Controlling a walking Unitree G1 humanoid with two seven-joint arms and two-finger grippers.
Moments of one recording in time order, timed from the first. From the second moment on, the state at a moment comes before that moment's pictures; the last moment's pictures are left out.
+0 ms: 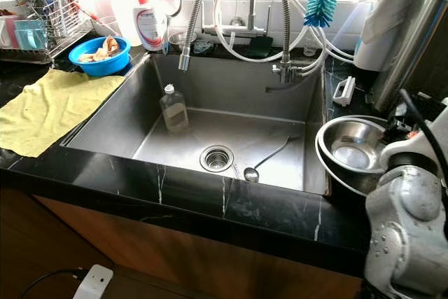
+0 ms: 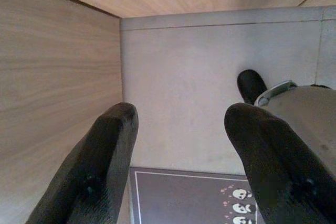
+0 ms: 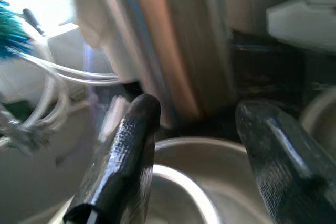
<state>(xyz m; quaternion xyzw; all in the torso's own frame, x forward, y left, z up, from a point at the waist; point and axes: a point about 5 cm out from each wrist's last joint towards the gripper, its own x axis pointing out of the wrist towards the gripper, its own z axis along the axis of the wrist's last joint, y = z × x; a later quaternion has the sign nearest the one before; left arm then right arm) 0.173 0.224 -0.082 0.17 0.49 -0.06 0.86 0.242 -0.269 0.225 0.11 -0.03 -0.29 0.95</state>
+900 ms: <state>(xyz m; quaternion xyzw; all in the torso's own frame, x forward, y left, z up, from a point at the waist) 0.173 0.221 -0.083 0.16 0.49 -0.06 0.86 0.230 -0.281 0.217 0.14 0.08 -0.23 0.96</state>
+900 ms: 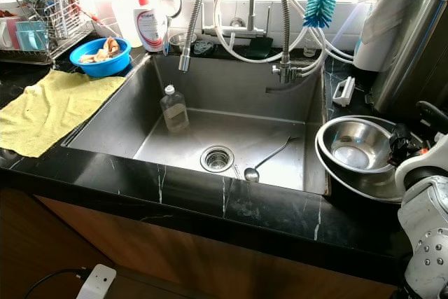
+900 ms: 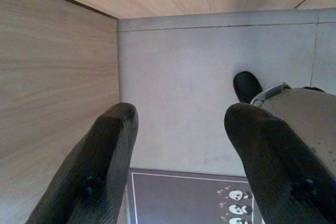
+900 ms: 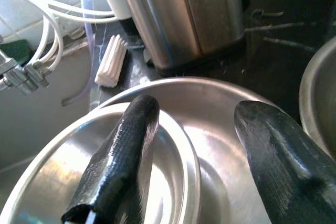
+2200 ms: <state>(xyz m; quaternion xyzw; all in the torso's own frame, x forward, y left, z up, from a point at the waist) 0.175 0.219 -0.082 0.16 0.48 -0.07 0.86 0.232 -0.269 0.198 0.22 0.10 -0.20 0.95</state>
